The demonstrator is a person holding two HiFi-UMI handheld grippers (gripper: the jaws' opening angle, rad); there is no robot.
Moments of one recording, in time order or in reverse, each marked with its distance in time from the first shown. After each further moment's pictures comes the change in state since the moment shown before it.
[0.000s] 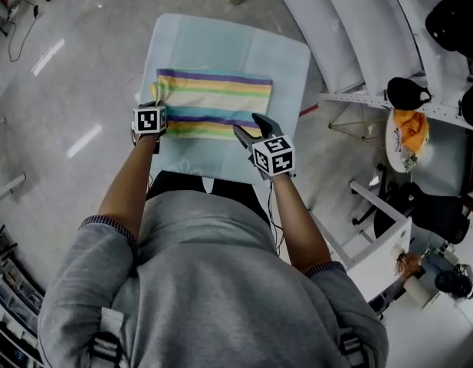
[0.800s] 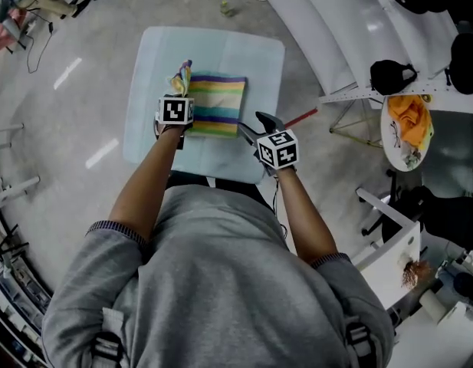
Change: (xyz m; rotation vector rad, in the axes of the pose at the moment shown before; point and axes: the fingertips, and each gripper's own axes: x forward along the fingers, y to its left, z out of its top) left arm -0.052 -0.207 0.061 0.069 -0.040 -0.002; right arm -0.092 -0.078 -0.031 0.007 -0.079 0.062
